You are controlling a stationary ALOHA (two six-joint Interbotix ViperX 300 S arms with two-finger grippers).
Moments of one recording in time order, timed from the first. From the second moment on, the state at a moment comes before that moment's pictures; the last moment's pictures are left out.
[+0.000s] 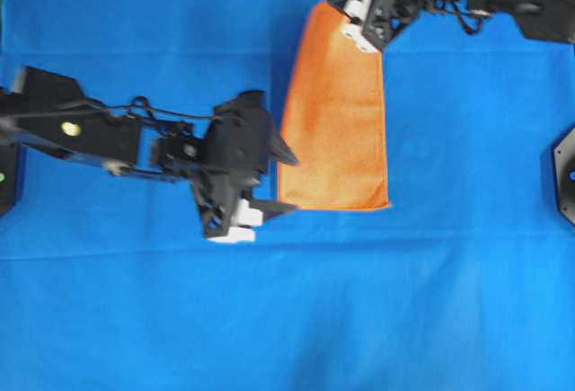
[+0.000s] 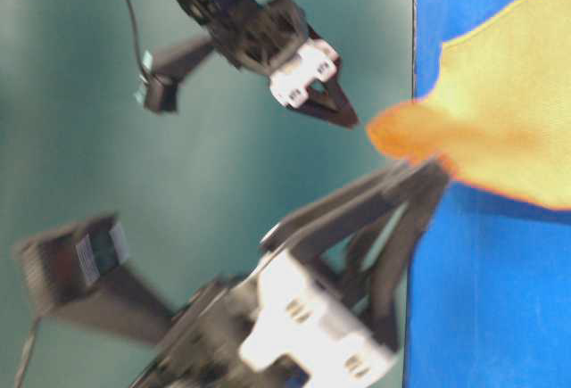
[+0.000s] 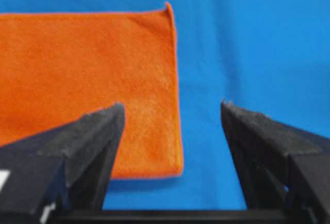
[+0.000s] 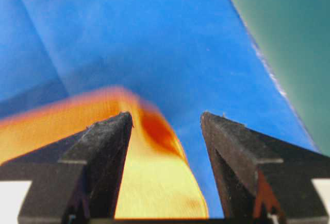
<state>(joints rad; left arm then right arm) -0.05 -0.01 0.59 -0.03 0.06 0.01 -0.51 -0.04 0.61 -0.58 0.11 0.50</state>
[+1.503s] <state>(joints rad) 0.18 -0.27 0.83 -0.03 -0.21 0.01 -0.43 -0.61 1.04 -0.53 0.06 0.54</state>
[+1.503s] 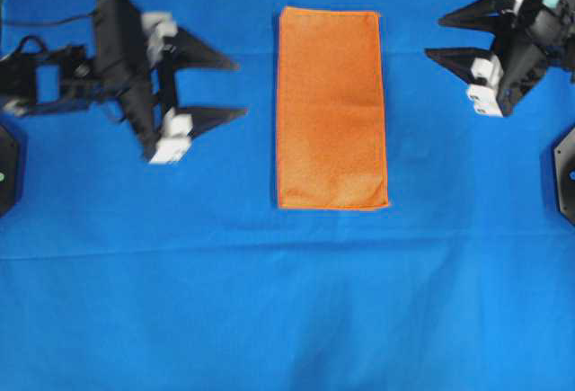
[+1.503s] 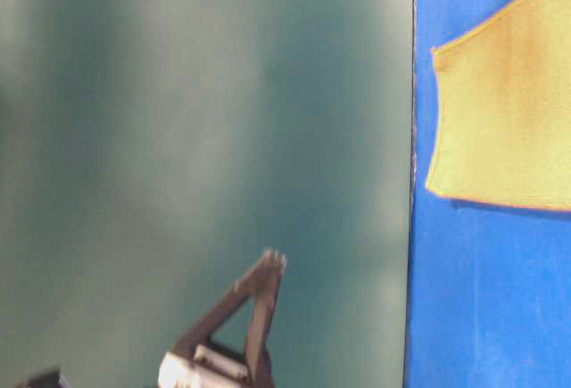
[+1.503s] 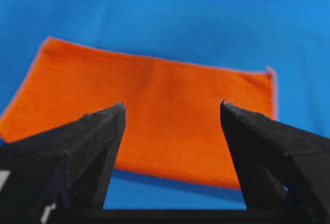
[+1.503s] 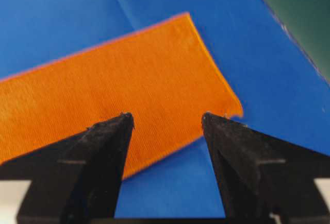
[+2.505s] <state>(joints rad) 0.50 0.45 0.46 -0.03 -0.31 0.01 -0.68 0.18 0.77 -0.56 -0.20 0.53</state>
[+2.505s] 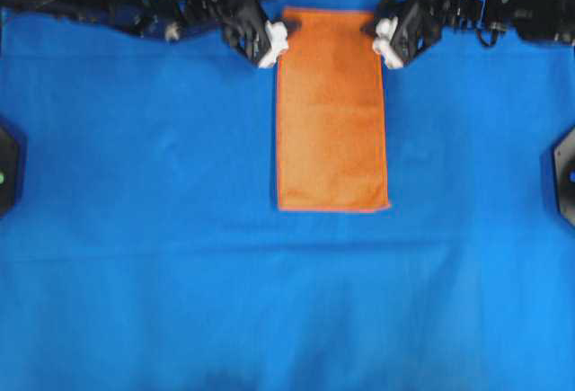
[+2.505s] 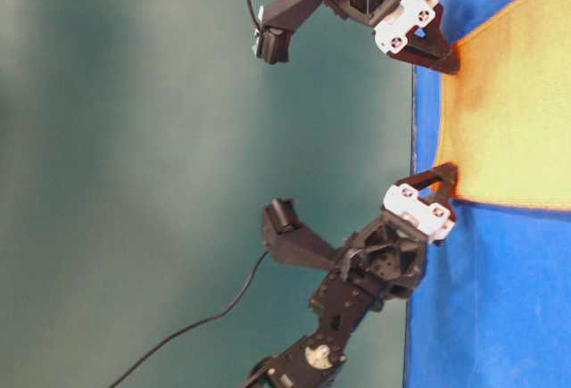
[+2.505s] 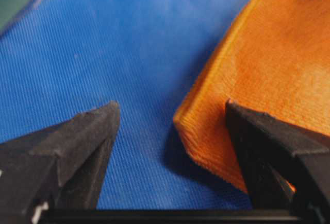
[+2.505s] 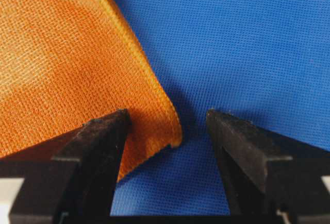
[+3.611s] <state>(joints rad) 0.49 0.40 0.46 -0.03 -0.28 0.07 -0.68 0.10 0.79 -0.53 -0.20 0.54</state>
